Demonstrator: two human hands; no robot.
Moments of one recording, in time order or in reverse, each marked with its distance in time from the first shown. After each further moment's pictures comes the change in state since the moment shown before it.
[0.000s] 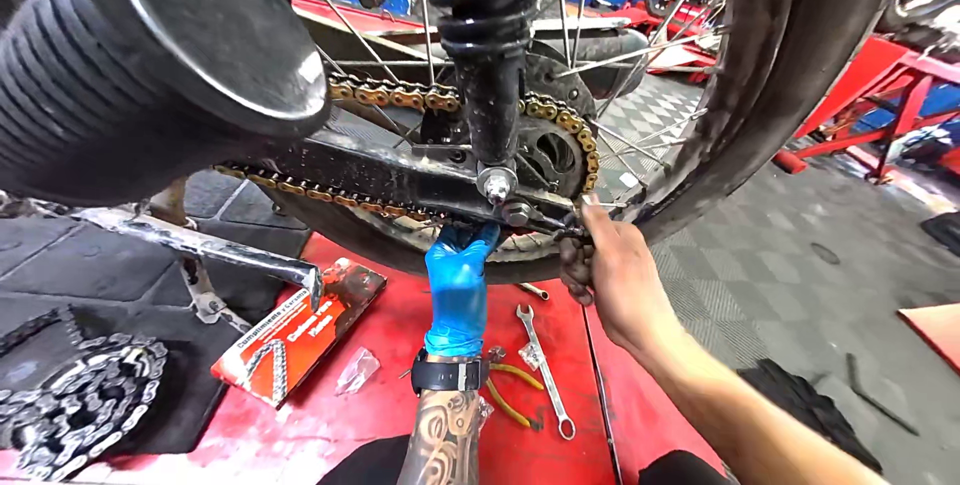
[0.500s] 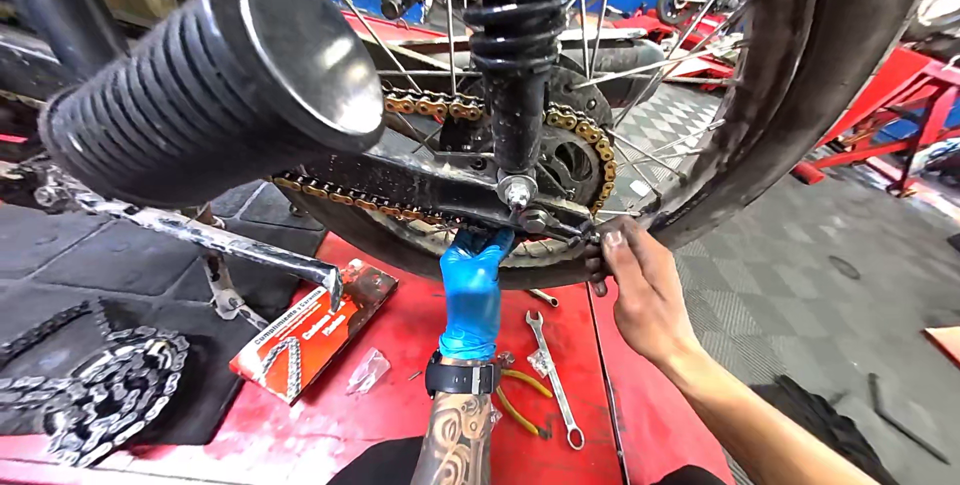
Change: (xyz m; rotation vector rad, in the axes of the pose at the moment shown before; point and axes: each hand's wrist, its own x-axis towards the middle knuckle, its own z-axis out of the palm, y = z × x) left_hand 0.002 0.002 0.001 -0.008 -0.007 0.016; right_hand 0.009 0.020 -0.021 -0.400 0.006 -0.490
